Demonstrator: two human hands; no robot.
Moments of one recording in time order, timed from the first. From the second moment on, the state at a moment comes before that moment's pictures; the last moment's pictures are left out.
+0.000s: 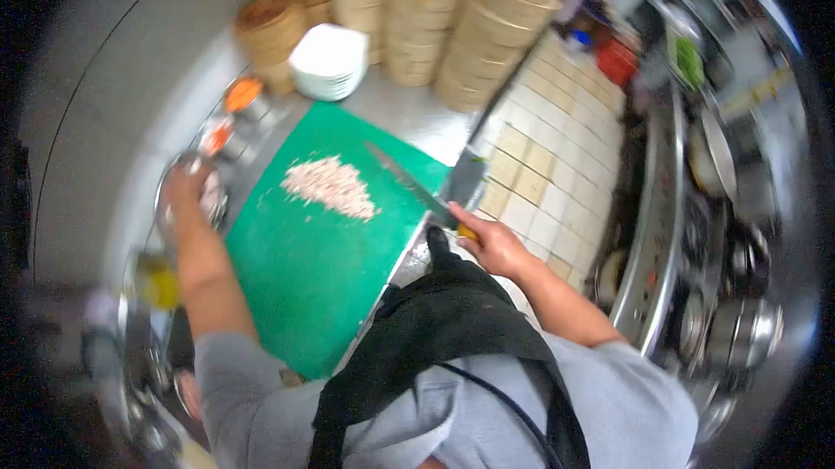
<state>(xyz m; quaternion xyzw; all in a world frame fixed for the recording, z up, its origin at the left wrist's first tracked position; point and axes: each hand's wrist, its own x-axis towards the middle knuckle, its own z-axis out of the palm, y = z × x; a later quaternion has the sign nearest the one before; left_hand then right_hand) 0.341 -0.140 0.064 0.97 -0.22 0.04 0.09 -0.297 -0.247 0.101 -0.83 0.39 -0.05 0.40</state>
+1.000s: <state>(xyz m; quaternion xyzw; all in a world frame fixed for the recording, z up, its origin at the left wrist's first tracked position) 0.381 -0.107 0.040 0.93 -0.22 0.11 0.26 -0.332 -0.242 0.100 -0.82 0.41 0.01 0.40</state>
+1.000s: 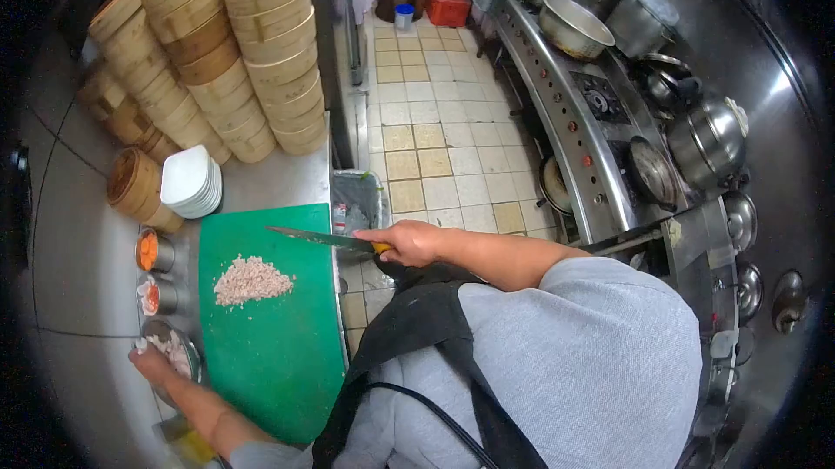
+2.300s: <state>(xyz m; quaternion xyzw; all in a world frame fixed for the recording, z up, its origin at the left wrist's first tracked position) 0.058 -0.050 0.057 0.87 -0.29 0.00 0.40 -0.238 -0.312 0.080 -0.86 0.21 -0.04 0.46</state>
